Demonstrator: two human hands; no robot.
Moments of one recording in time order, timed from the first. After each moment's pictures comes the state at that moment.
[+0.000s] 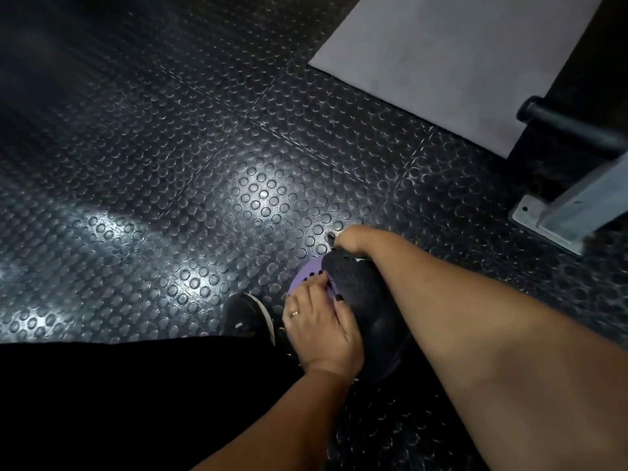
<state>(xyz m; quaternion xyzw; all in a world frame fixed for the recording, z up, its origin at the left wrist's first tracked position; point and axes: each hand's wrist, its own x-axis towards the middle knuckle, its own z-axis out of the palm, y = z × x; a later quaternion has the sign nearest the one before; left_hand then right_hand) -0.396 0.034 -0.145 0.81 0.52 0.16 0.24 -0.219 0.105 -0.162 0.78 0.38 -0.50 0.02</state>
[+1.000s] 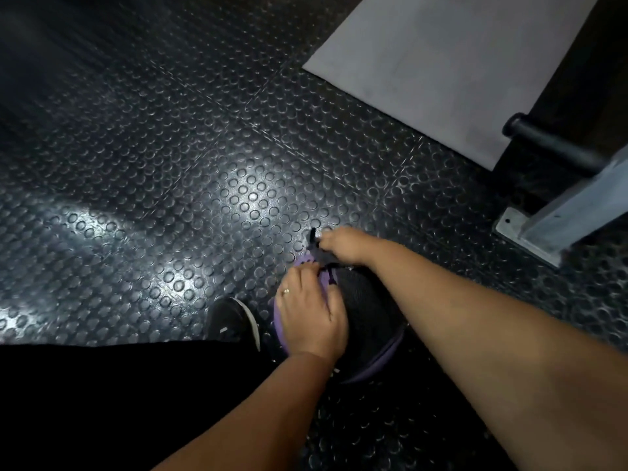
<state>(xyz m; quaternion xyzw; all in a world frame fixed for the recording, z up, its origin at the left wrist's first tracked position) -0.375 0.054 -0.136 0.81 0.50 0.11 0.29 -0.219 0.093 -0.149 0.76 0.40 -0.50 -0.10</state>
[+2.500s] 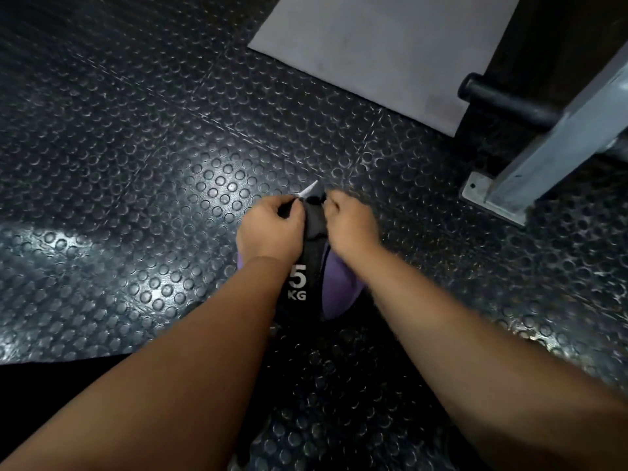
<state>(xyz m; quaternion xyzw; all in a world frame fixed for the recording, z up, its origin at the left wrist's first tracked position) -0.299 0.132 -0.120 0.76 0.54 0.07 0.35 -0.210 0.052 -0.150 0.89 0.20 -0.24 -0.33</state>
